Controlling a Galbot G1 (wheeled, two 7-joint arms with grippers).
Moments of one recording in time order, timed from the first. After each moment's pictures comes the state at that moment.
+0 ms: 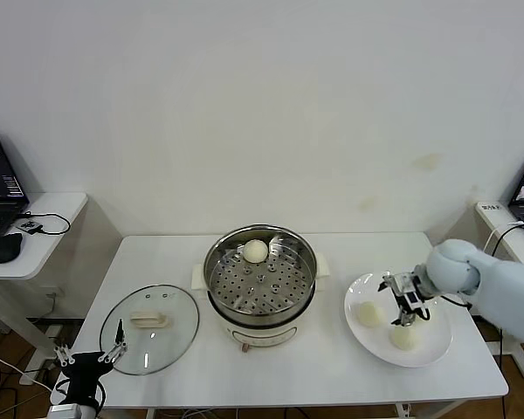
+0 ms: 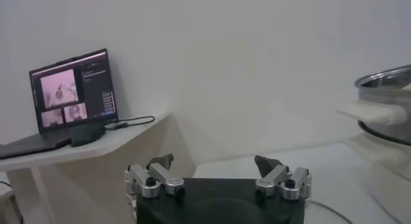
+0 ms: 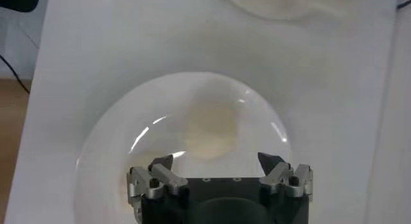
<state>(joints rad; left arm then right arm) 1.73 -1.24 -0.70 -2.02 -0.16 -0.08 -0.23 -0.03 0.51 -0.88 1.51 -0.10 -0.24 -0.94</state>
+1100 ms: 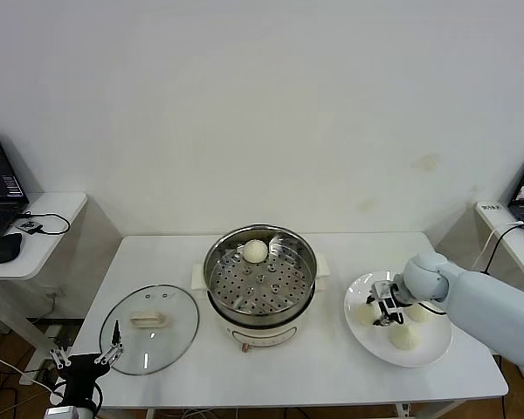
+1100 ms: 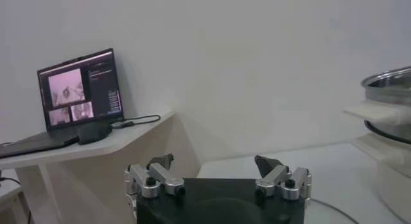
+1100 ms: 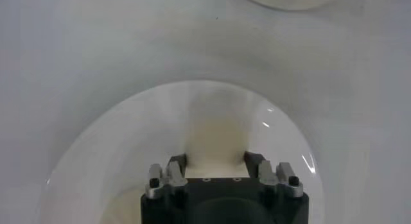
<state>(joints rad) 1.75 -1.26 -0.72 -2.03 -0.16 -0.08 -0.23 -0.12 0.62 -0.81 1.41 -0.13 -0.25 -0.93</state>
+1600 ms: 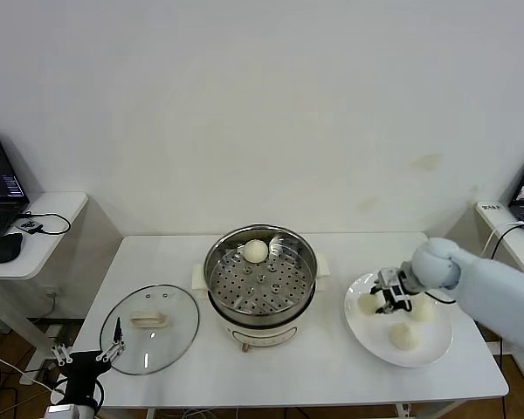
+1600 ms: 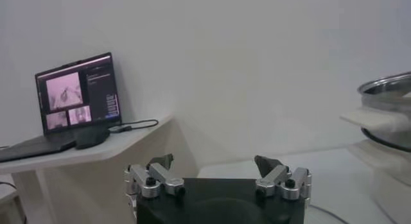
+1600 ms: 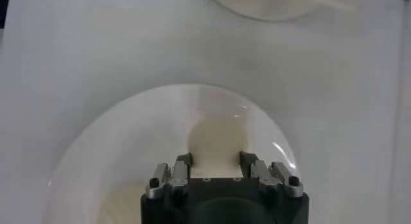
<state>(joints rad) 1.74 -1.25 -0.71 -2.05 -0.16 -0.08 -0.23 0.07 0.55 -0.87 1.48 -0.03 -0.26 -0.97</state>
